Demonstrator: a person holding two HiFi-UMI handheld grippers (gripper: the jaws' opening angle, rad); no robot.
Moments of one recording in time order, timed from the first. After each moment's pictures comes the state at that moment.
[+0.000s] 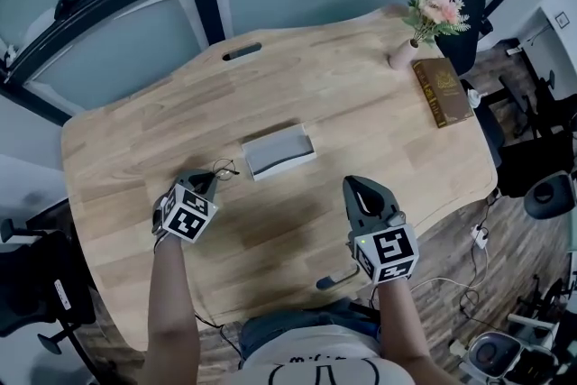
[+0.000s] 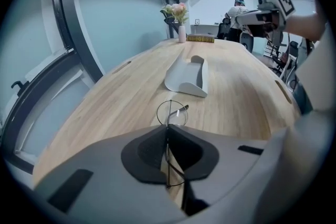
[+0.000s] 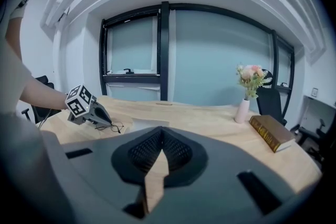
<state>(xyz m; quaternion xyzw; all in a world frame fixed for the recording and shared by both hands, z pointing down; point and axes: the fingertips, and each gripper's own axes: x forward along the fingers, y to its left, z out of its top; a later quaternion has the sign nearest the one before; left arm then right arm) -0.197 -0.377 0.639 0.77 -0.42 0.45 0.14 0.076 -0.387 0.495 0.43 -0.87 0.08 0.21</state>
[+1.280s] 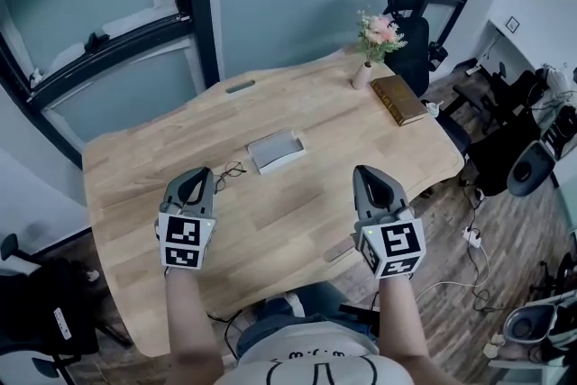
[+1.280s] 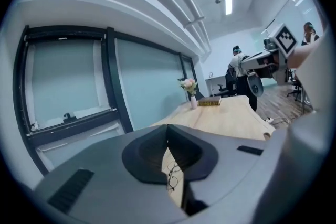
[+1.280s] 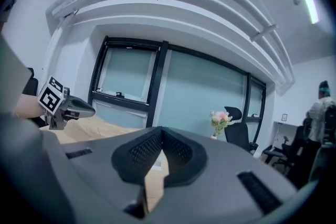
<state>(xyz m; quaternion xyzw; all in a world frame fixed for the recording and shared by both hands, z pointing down) -0.199 -0.274 0.410 0.81 -0.56 0.18 -0.02 0.081 -0.256 0.347 0.55 -0.83 -0.03 0.12</state>
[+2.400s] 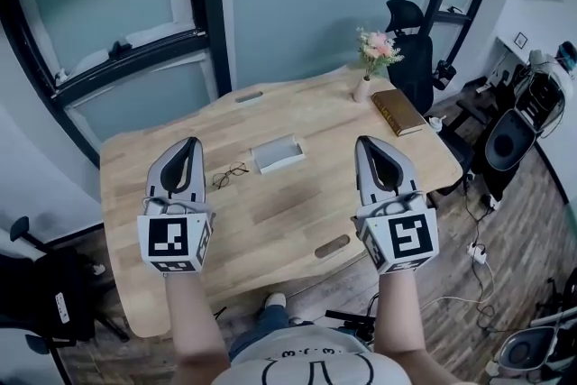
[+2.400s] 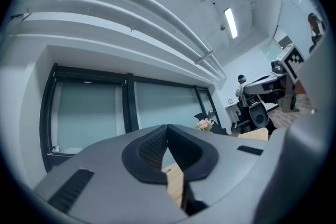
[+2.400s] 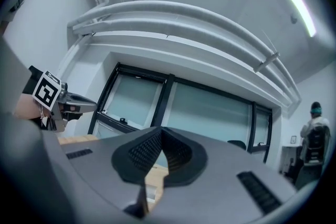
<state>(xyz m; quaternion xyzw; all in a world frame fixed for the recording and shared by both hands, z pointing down) -0.174 -0.197 0.235 0.75 -0.64 0.02 -0.14 0.082 -0.206 0.218 0.52 -0.84 -0.14 0.04</state>
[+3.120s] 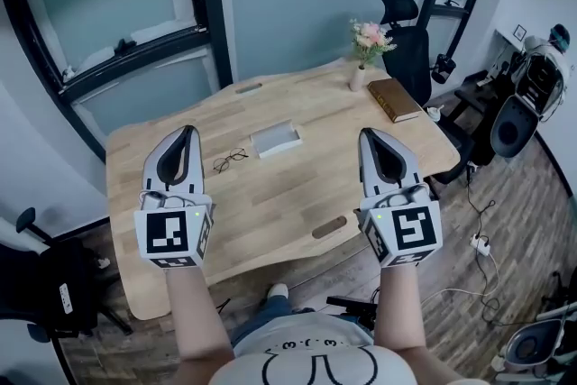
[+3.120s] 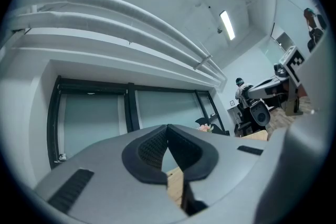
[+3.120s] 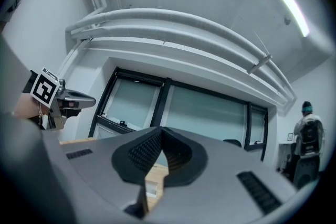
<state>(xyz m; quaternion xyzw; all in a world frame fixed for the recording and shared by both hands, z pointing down) -0.151 -0.140 0.209 0.74 -0.65 0.01 -0.17 0.110 -0.155 0.213 0.52 -0.84 -0.14 0.00</state>
